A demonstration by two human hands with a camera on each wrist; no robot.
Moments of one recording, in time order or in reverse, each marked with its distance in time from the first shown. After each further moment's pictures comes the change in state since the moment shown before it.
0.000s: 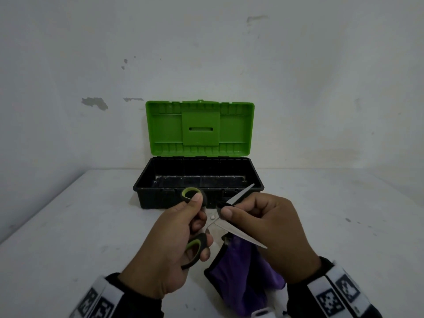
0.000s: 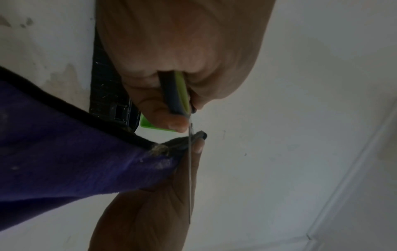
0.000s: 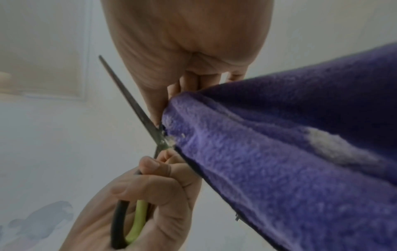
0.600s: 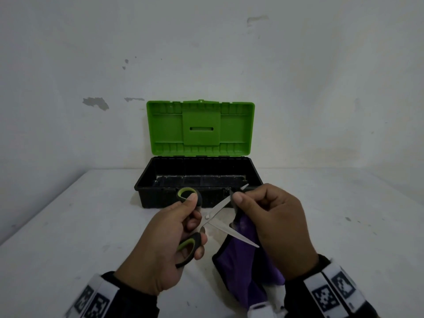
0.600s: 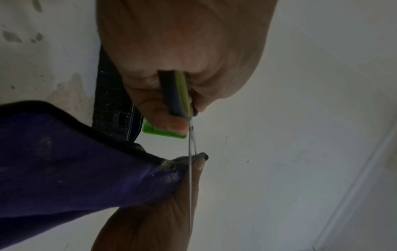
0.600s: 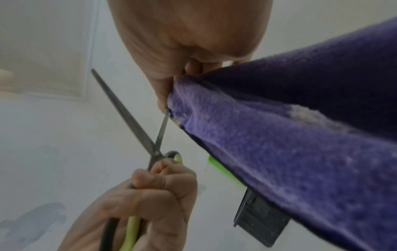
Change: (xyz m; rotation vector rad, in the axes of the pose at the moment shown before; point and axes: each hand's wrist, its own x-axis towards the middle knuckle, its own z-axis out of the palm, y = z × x) left_hand 0.001 0.000 -0.013 -0.008 0.005 -0.019; right_hand 0.005 0.014 -0.001 -0.026 0.160 -0.100
